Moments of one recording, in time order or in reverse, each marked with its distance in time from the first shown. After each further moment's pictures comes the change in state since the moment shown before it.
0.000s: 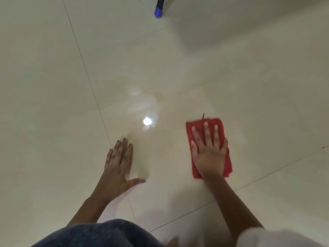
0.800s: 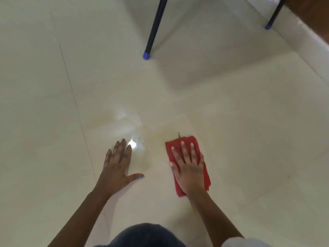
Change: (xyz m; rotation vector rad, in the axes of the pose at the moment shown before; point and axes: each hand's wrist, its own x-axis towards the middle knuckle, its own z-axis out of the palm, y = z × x) left_hand 0.098 0.013 -0.032 -0.015 0.094 0.024; right_hand 0.047 -0.006 -0.014 -0.008 -0.172 -0.108
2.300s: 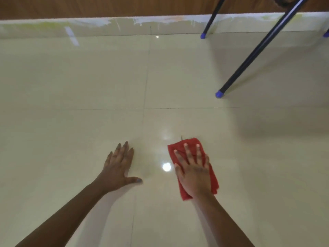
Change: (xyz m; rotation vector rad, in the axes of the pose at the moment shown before) left_hand -0.010 -0.123 -0.054 0.085 0.054 -0.390; right_hand 0.136 -0.126 -0.013 0.001 0.058 -0.432
